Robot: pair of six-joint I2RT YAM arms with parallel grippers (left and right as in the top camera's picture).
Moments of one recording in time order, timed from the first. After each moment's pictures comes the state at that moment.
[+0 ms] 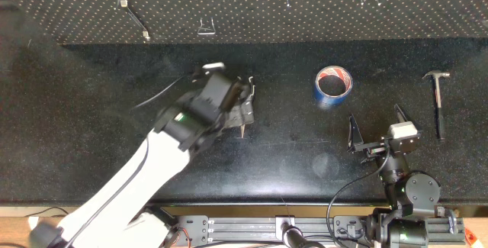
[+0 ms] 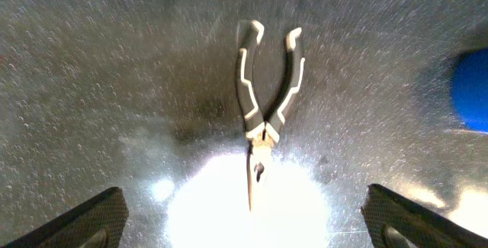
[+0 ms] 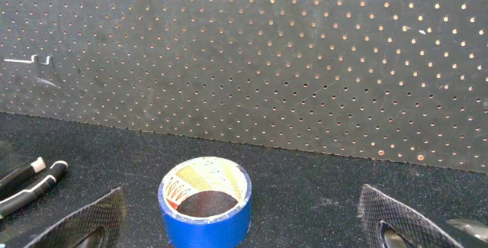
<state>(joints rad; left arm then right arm) -0.60 1.34 1.05 -0.84 -0.19 -0.71 -0.10 0.01 0.01 -0.05 -0.30 -0.03</state>
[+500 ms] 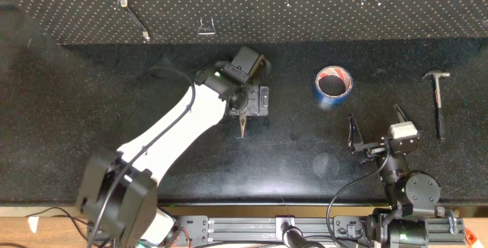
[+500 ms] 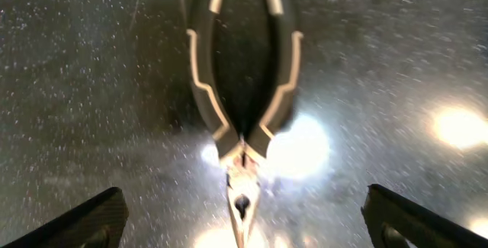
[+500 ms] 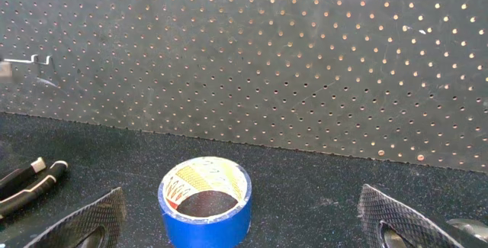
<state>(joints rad) -0.55 1.72 1.22 -0.87 -0.04 -0.56 -0.10 0.01 0.01 -0.05 -0.30 -0.03</state>
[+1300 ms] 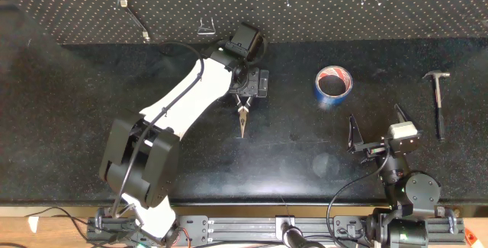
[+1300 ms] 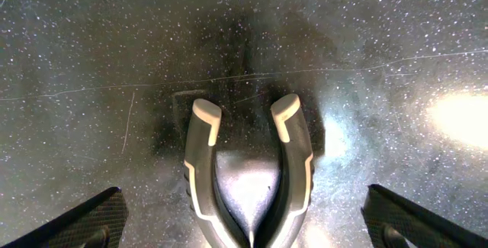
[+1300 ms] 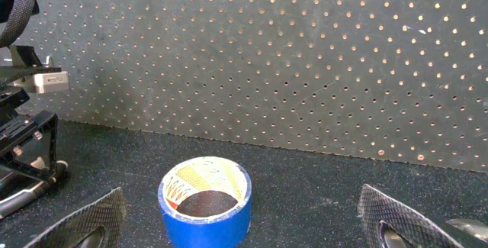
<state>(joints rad) -0.48 1.92 1.38 -0.82 -0.02 -0.42 -0.10 0.01 0.01 -0.05 -0.30 -0.03</state>
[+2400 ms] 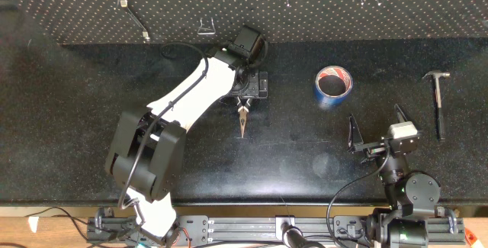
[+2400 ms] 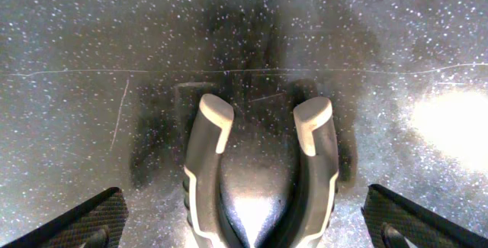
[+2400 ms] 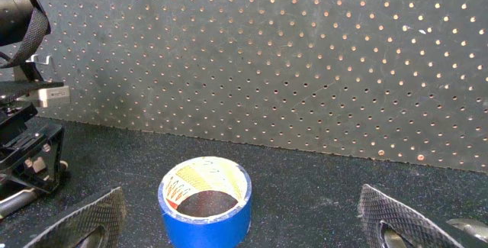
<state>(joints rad) -0.48 1.97 1.38 -0.83 -0.03 -0.50 -0.10 0.01 0.01 -0.05 -0.30 -0.03</state>
